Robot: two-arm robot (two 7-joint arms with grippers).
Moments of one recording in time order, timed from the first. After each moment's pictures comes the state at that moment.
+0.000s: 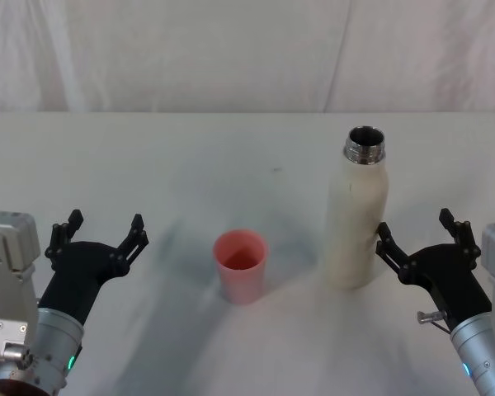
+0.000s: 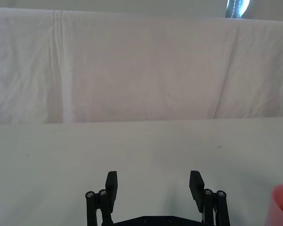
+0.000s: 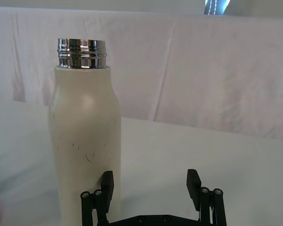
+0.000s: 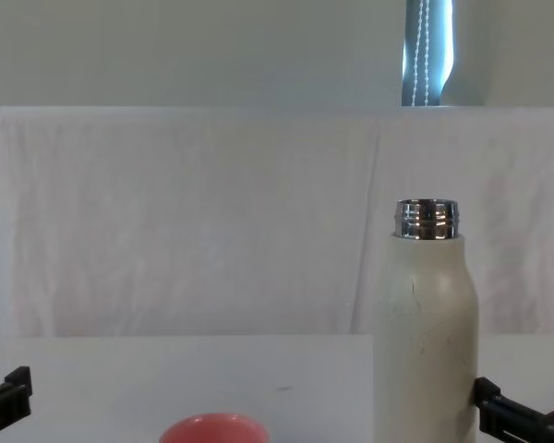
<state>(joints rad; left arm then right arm) 0.27 0.24 0.04 -1.85 -0.25 -0.02 -0.02 -0.17 0.19 -0.26 -1.77 0.07 -0.06 -0.03</state>
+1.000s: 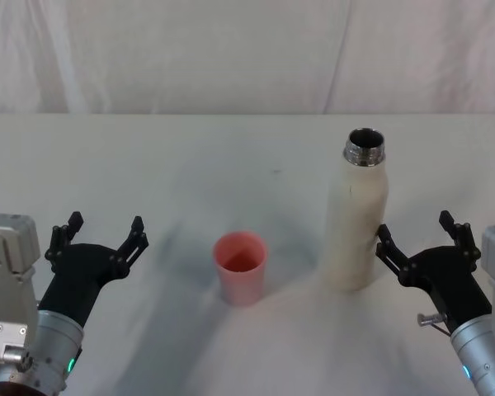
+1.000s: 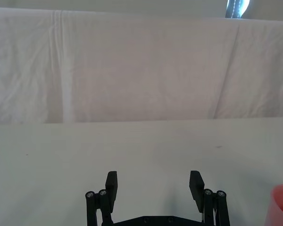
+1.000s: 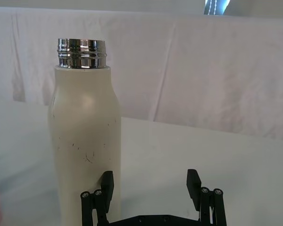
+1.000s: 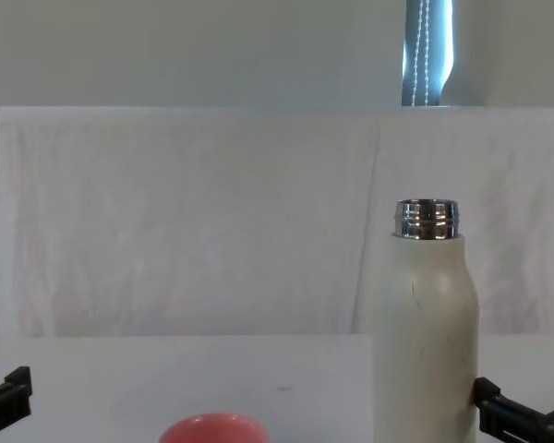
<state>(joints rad) 0.27 0.24 0.04 -1.85 -0.25 -0.02 -0.02 -0.17 0.19 -0.26 -1.77 0.07 -0.06 -0.03</state>
